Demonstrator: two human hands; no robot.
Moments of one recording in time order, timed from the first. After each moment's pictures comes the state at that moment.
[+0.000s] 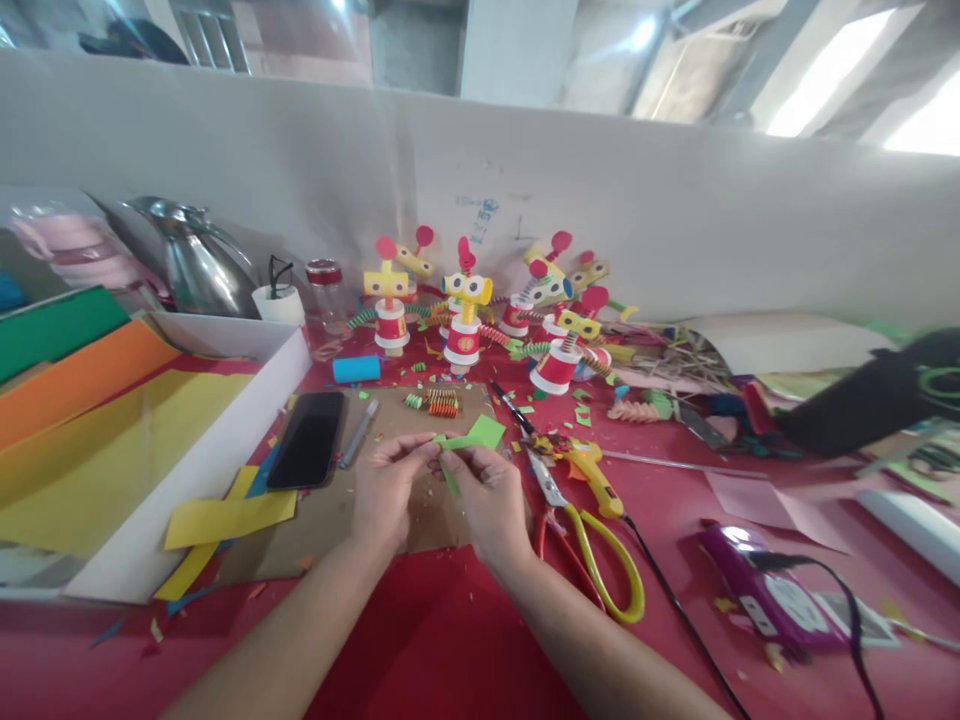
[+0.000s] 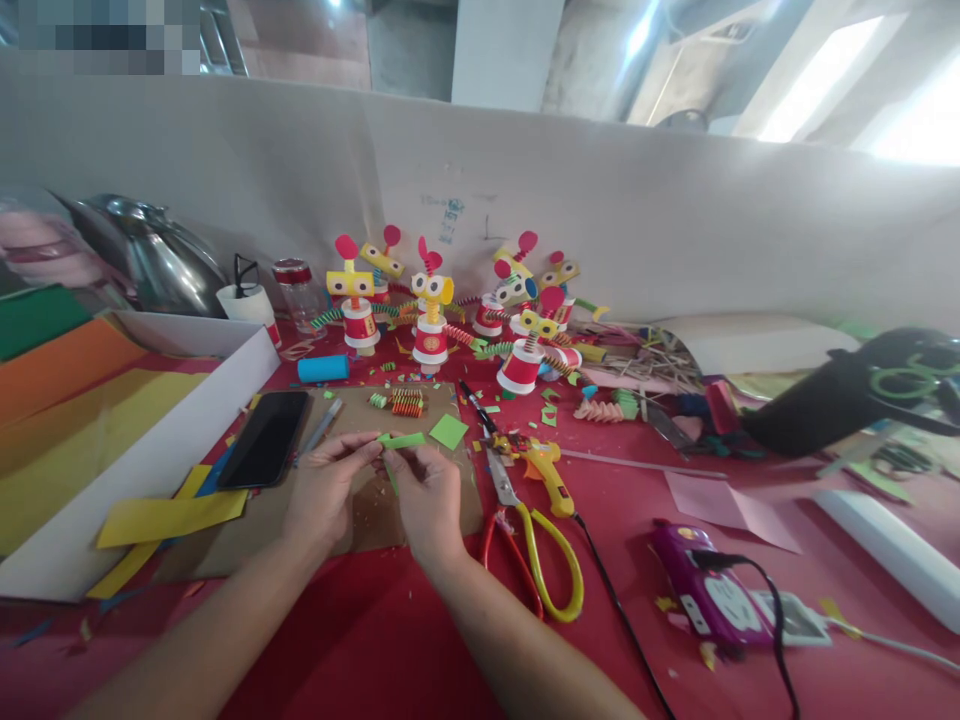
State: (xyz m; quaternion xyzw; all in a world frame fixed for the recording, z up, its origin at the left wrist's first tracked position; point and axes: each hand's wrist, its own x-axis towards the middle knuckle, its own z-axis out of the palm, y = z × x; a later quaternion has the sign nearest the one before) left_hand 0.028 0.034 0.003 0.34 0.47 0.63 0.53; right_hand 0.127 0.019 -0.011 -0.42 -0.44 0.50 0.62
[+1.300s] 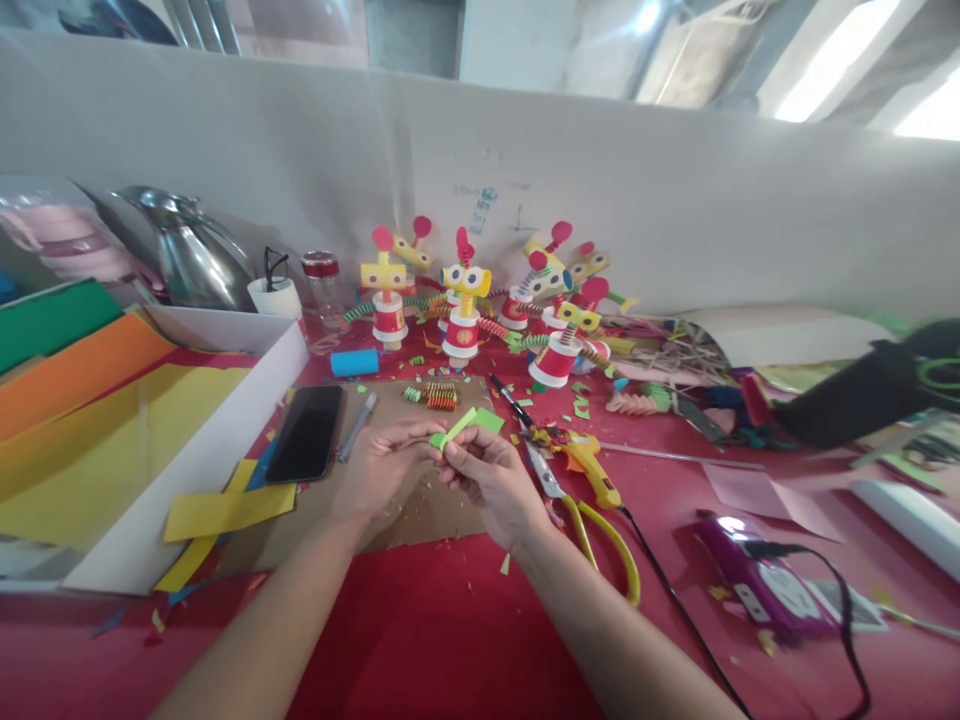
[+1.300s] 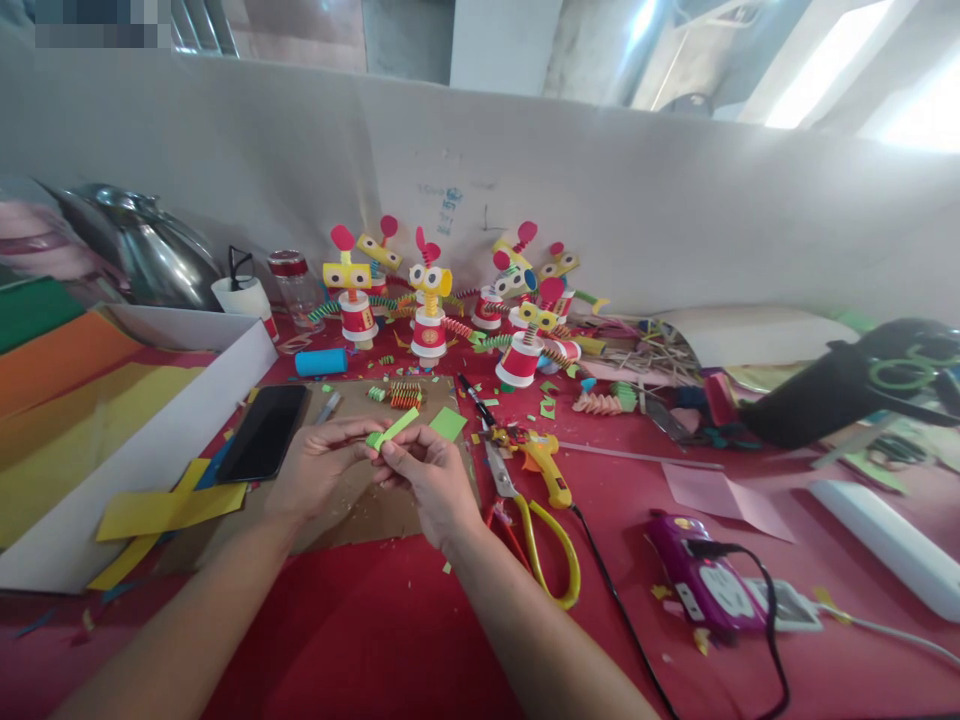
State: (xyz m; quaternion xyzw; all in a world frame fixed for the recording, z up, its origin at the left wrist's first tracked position) left_hand -0.004 0.044 0.008 0.59 0.40 0.52 0.47; right_hand 0.146 0.020 0.014 -0.33 -0.35 0.69 0.54
